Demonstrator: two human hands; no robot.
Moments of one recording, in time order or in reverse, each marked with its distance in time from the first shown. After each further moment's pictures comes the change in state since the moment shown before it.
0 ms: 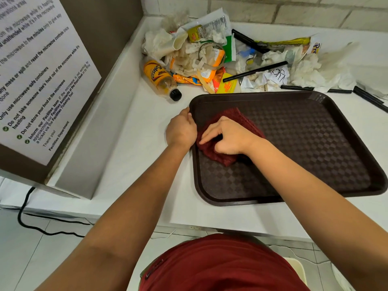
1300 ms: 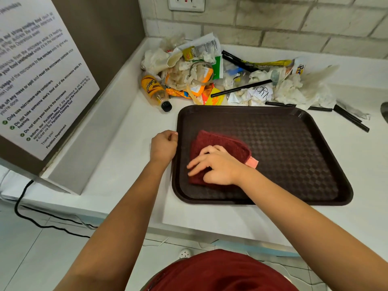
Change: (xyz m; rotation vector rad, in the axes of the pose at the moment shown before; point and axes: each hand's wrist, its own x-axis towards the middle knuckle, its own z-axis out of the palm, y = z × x) left_hand -0.034 -0.007 -0.013 -0.216 0.018 -0.090; right_hand -0.053 0.013 0.010 -0.138 -0.163 -0.178
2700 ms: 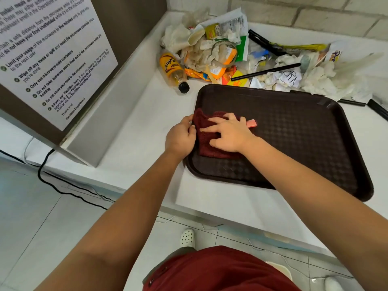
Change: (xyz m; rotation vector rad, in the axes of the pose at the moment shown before) left_hand -0.022 -0.007 0.002 0.127 -0.070 0.139; right_hand 0.046 0.018 -0.019 -0.336 0.048 0.207
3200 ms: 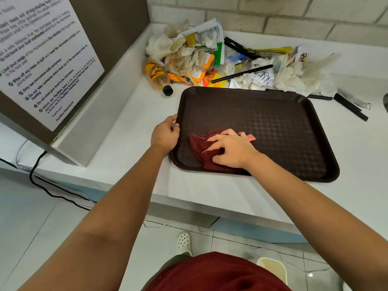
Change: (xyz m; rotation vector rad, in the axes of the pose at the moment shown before) left_hand -0.008 0.009 -0.007 -0.035 -0.029 -0.062; right_hand -0.082 0.016 0.014 0.197 0.048 0.008
